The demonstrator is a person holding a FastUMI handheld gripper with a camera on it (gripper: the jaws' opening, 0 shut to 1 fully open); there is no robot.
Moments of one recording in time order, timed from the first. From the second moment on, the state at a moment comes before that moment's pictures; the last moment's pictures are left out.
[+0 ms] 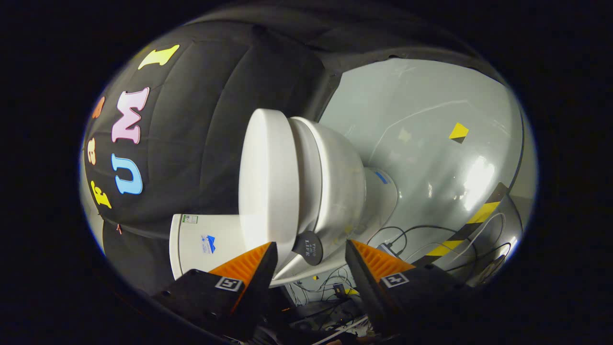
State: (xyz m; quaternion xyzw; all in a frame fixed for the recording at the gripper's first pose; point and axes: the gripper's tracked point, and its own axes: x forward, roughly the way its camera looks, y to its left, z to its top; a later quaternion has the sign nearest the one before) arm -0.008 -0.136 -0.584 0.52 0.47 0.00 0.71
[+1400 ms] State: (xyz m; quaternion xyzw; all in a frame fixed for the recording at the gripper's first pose) arm 0.024 -0.088 -0.496 0.40 0.47 0.04 0.78
